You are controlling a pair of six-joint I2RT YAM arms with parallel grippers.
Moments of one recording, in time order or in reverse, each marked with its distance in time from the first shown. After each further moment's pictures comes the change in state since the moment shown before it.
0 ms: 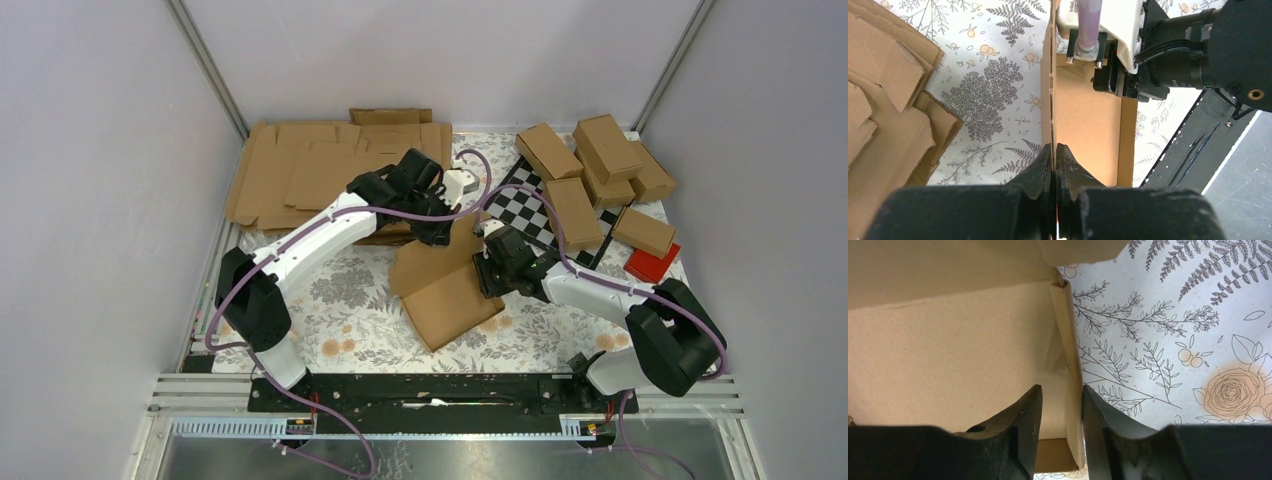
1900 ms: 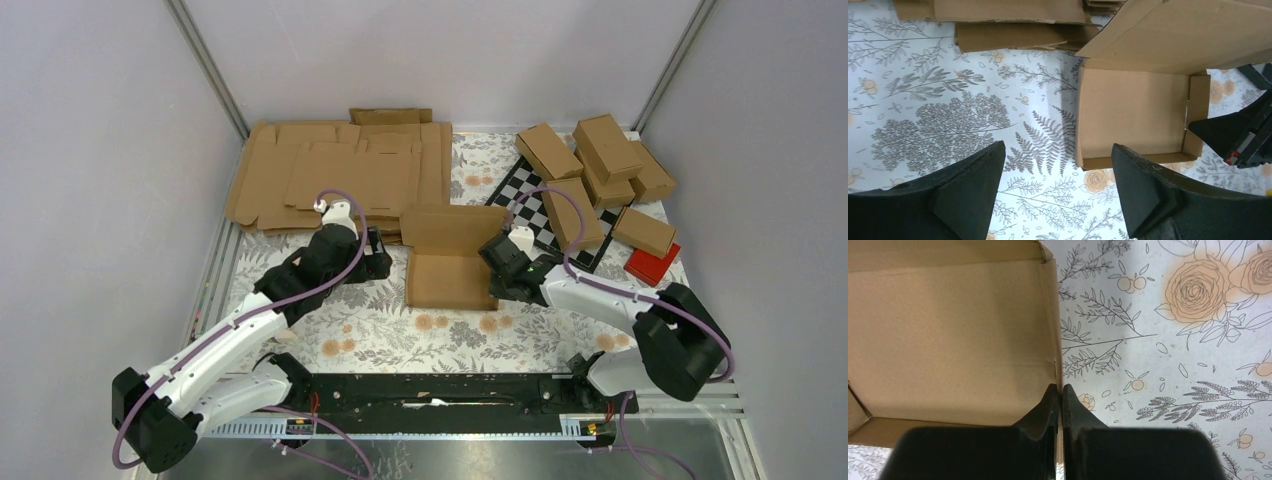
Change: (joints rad) left arm 0.058 -0.753 -0.768 0.250 -0.600 -0.677; right arm 0.072 -0.007 0.023 -0.187 0.298 0.559
